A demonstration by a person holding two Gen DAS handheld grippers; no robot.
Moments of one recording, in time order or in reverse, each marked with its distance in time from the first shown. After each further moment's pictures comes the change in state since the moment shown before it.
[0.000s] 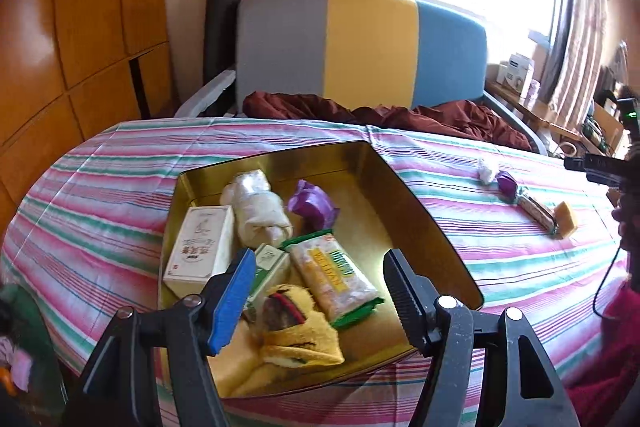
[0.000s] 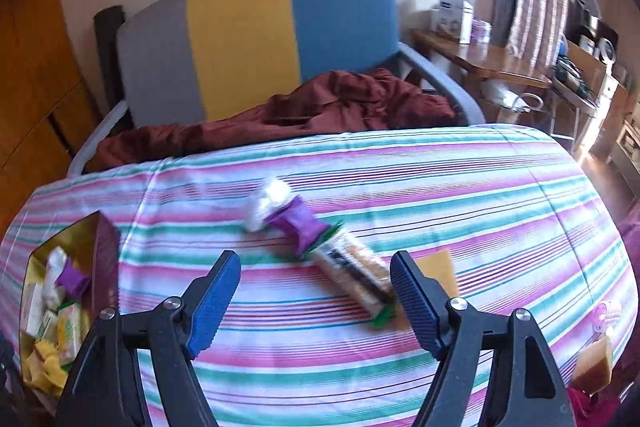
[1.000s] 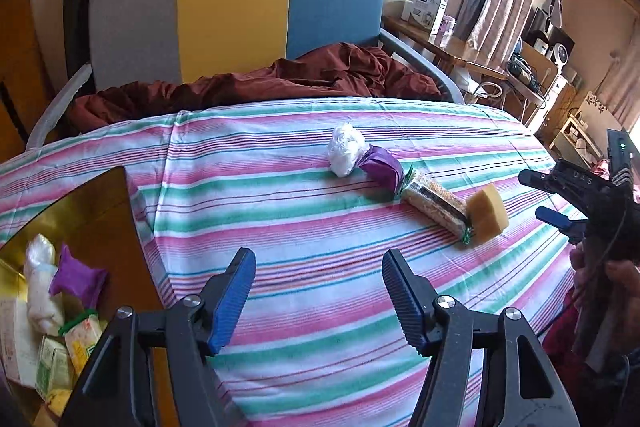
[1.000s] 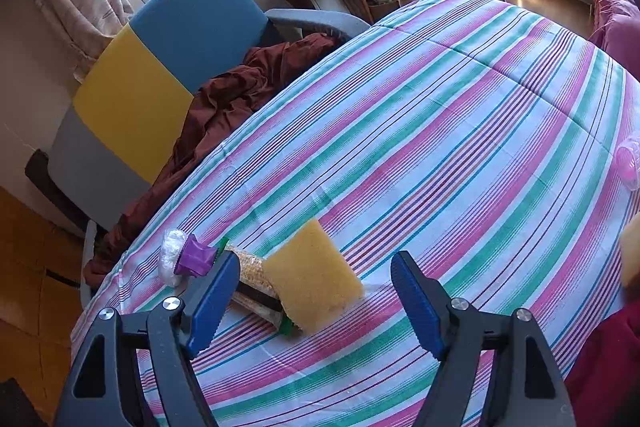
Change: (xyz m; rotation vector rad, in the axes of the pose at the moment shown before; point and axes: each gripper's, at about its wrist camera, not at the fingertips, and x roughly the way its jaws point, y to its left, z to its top) left arm 0.117 -0.206 0.072 0.163 0.203 -0.289; right arm 0.032 -0.142 -0.031 0.555 0.081 0.062
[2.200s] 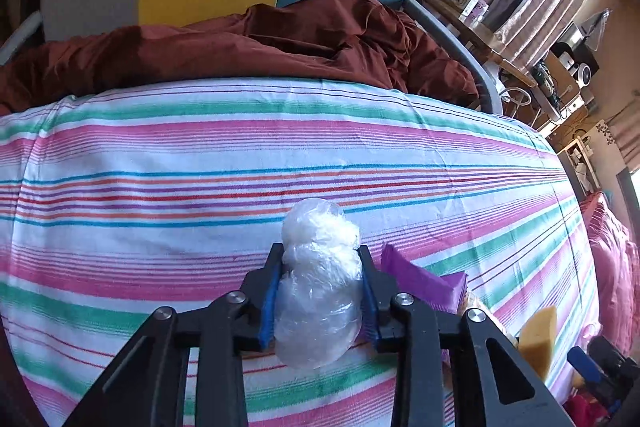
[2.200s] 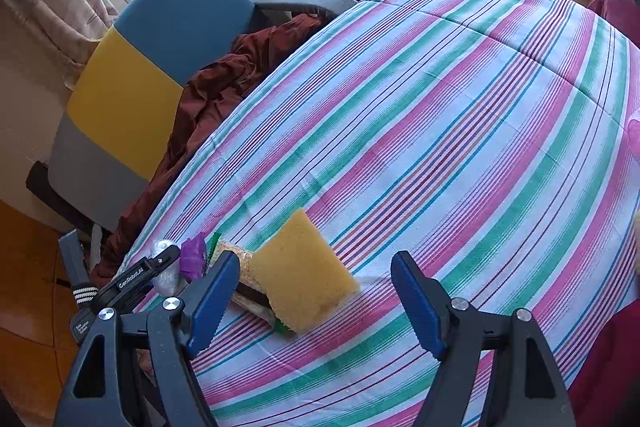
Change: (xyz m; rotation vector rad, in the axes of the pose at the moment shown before) left arm 0.186 0.000 0.091 -0.143 0.170 -0.084; right arm 0.017 -0.016 0.004 0.073 0.070 0.010
